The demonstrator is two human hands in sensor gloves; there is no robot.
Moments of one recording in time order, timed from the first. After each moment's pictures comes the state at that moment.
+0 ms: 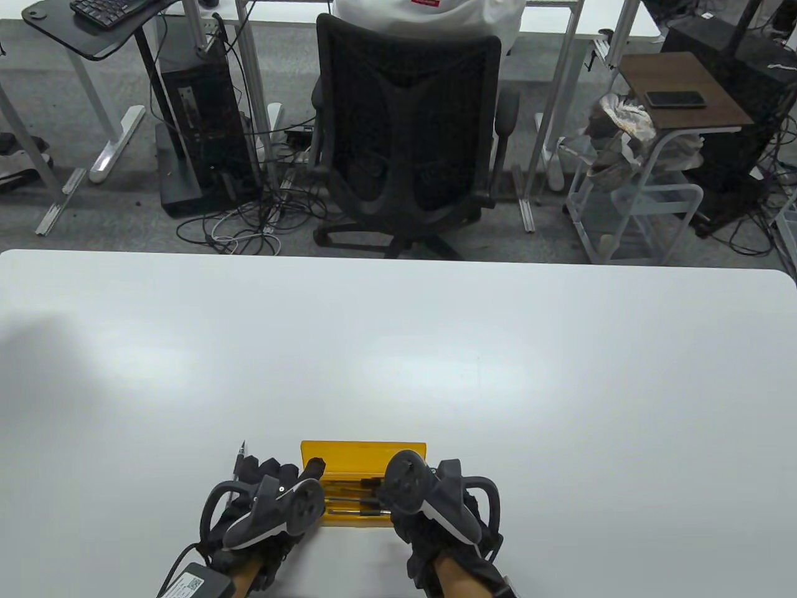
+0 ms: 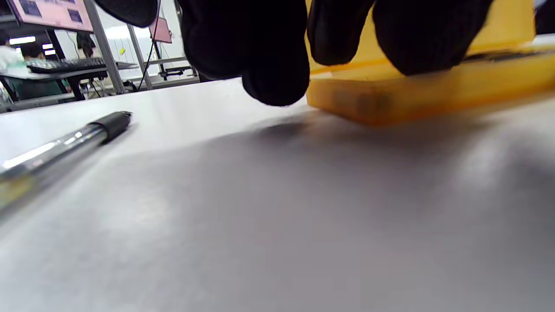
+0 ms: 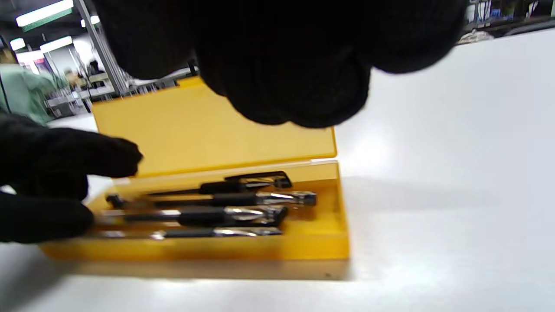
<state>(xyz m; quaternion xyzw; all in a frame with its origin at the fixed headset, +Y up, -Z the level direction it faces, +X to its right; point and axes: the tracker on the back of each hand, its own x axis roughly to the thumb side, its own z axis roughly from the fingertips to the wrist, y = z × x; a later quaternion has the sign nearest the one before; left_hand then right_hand) -0.185 -0.766 -0.270 -0.06 -0.14 -0.09 0.98 0.024 -0.699 -0.266 0.06 0.06 0.99 0.09</state>
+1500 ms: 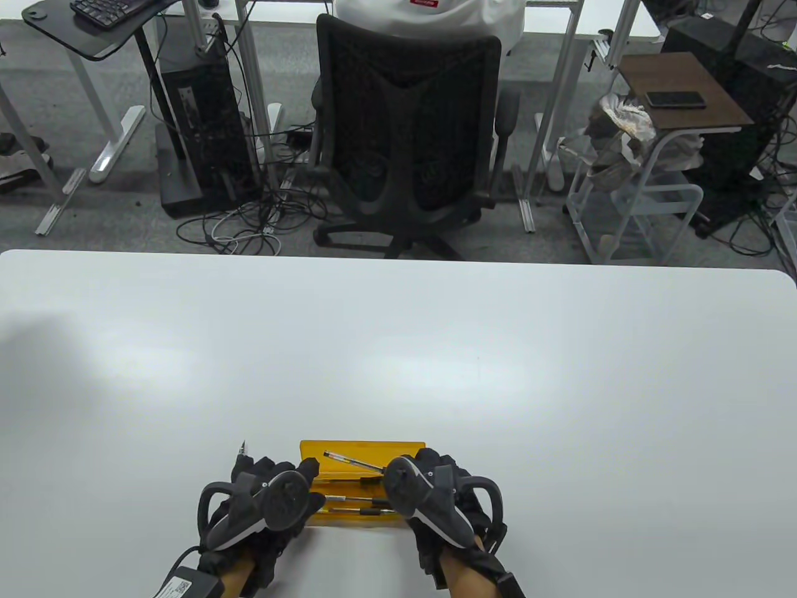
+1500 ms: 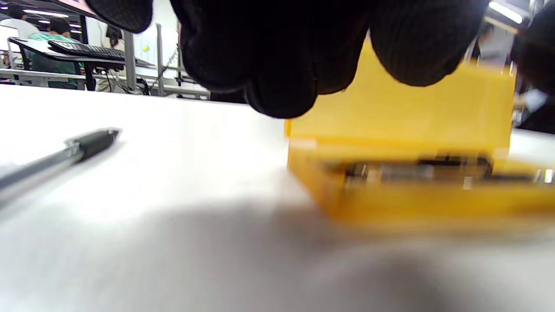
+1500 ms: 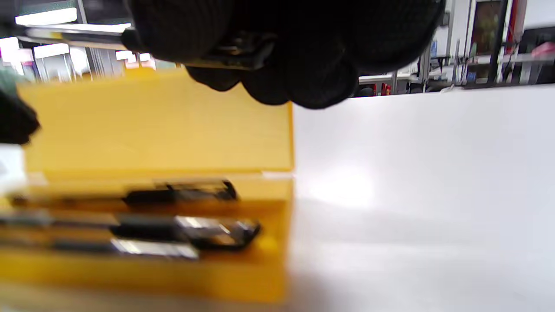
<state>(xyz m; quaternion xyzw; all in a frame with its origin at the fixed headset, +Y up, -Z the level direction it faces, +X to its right) -0.205 -0.735 -0.265 -0.01 -0.12 0.07 0.99 0.036 -0.709 -0.268 0.05 -0.03 0.99 0.11</state>
